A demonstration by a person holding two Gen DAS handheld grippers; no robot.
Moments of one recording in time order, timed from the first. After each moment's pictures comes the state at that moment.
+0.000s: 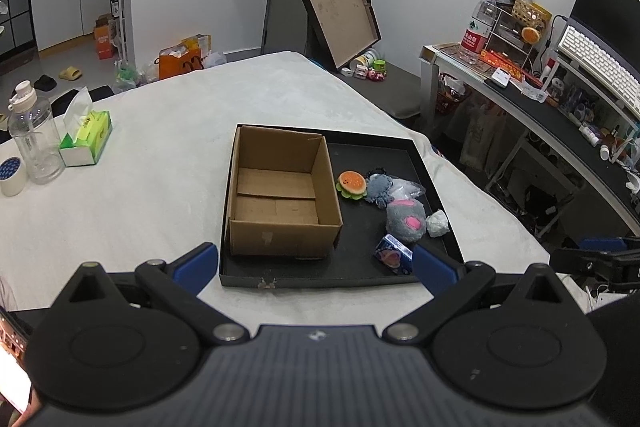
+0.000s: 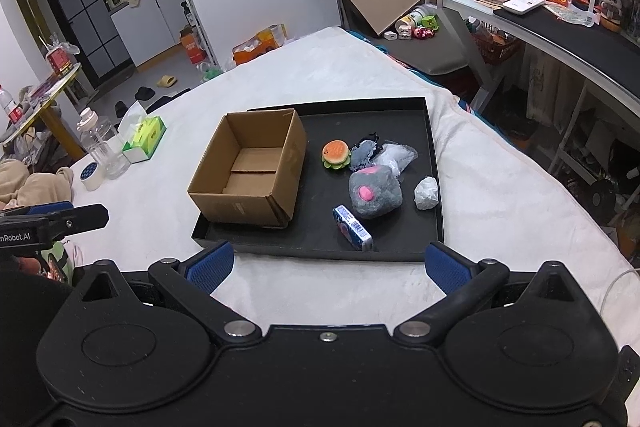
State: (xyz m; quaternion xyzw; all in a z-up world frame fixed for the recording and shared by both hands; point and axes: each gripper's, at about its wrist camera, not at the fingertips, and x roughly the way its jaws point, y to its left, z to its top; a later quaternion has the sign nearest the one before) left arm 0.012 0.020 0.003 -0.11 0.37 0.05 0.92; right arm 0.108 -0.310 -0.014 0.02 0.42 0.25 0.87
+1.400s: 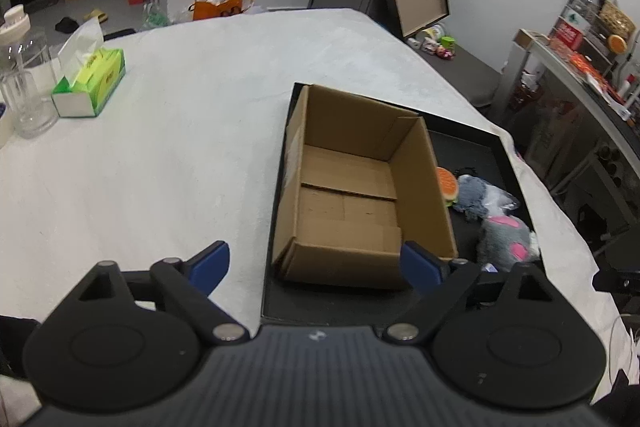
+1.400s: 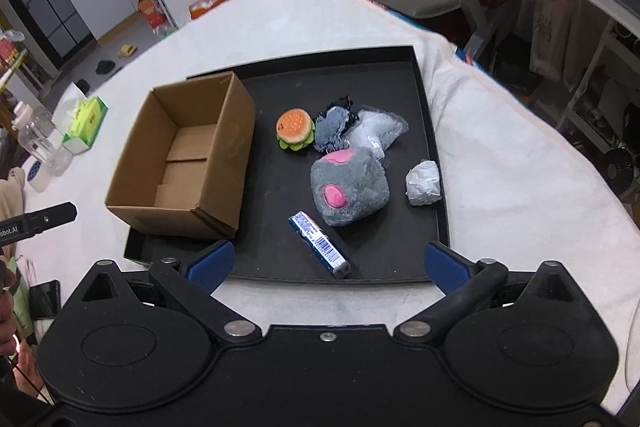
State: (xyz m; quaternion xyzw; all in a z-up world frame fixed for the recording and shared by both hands) left arm 0.111 0.107 -0.111 -0.17 0.42 0.10 0.89; right arm 0.219 -0.271 -0.105 0.01 0.50 0.21 0.84
